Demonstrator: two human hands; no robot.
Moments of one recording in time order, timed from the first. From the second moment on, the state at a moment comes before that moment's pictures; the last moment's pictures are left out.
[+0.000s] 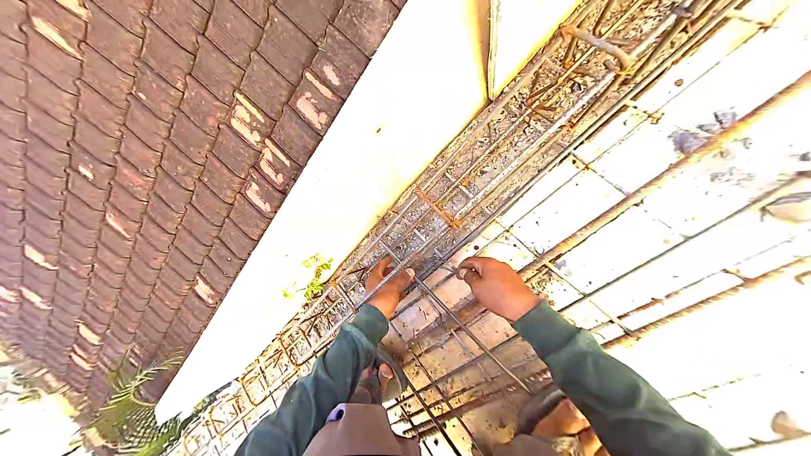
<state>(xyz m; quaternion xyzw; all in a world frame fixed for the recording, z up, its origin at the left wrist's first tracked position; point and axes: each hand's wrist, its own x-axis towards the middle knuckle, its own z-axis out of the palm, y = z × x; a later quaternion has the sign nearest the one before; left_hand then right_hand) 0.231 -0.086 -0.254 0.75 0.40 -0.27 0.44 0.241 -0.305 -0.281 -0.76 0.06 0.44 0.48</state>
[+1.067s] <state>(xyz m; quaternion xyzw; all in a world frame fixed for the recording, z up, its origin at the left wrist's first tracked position) 0.221 -0.115 -0.250 0.99 0.12 -0.08 0.05 0.233 -0.280 -0.259 -0.78 0.02 0.48 0.40</state>
